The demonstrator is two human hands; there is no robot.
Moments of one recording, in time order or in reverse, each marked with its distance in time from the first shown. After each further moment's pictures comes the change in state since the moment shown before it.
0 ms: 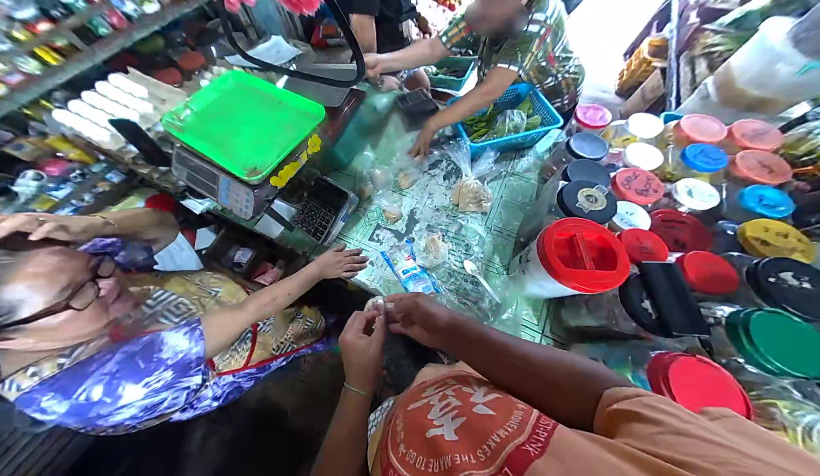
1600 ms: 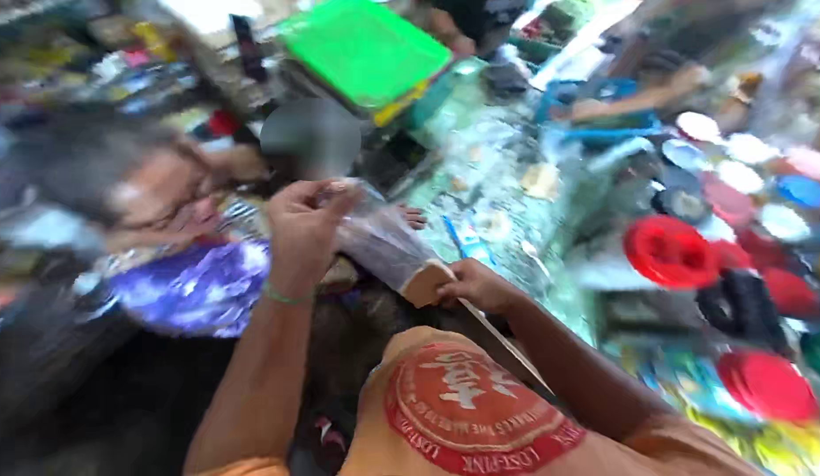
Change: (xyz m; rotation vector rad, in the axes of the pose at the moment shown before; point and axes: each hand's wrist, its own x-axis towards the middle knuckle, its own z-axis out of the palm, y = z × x) left_hand 0.102 0.057 -0.257 -0.546 -0.073 0.212; right_hand 0.010 0.014 0.083 -0.849 -0.068 -0.142
